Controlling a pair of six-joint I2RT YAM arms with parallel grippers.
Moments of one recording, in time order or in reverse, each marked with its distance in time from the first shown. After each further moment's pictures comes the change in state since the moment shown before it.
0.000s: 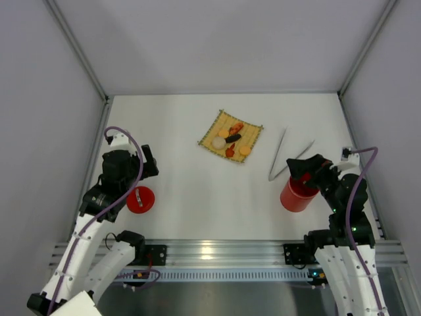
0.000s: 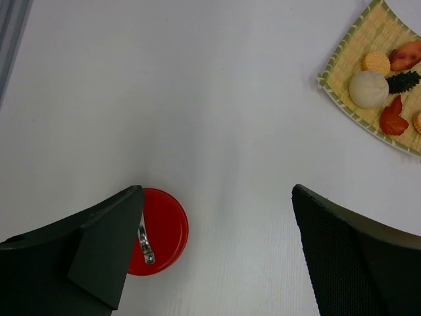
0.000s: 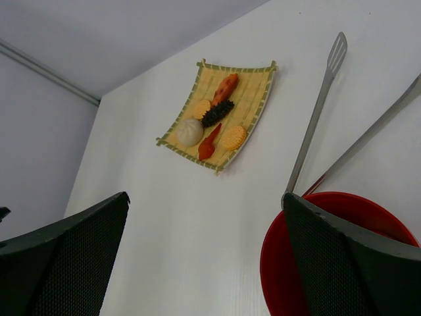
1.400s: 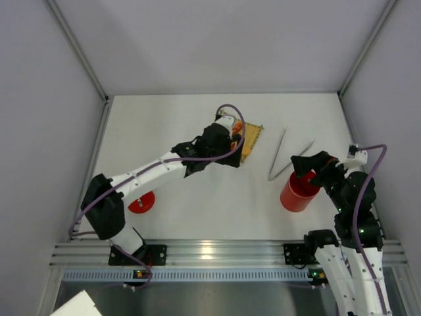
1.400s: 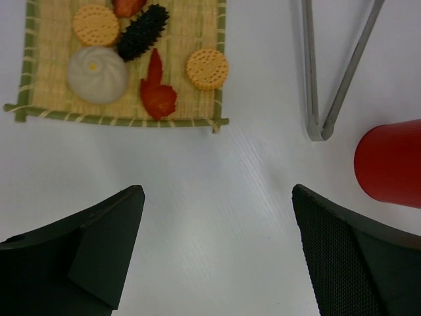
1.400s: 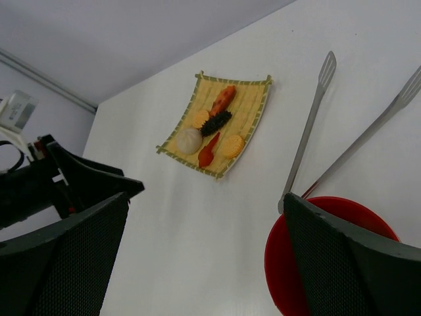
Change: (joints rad) left arm -0.528 0.834 0.404 0.270 0.092 -0.056; right arm 0.000 0.029 0.120 -0.092 0.035 -0.028
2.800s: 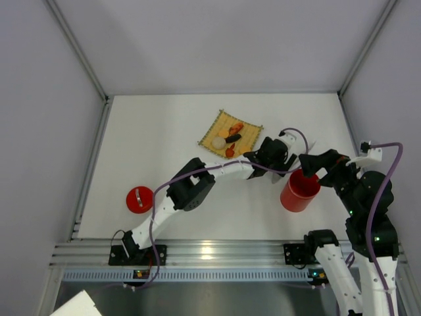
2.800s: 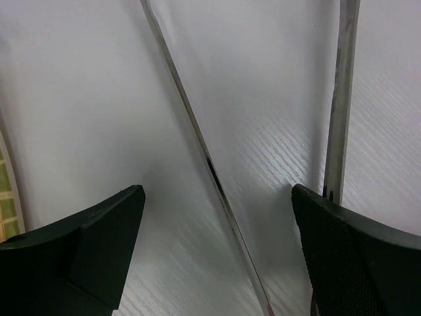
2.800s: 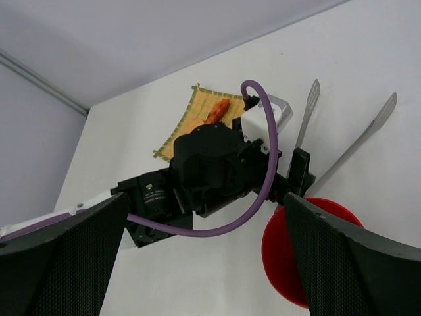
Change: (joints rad) left arm -0.194 0.943 0.702 0.280 -0.052 0.222; right arm 0.000 0.041 0.230 -0.177 0.032 -0.087
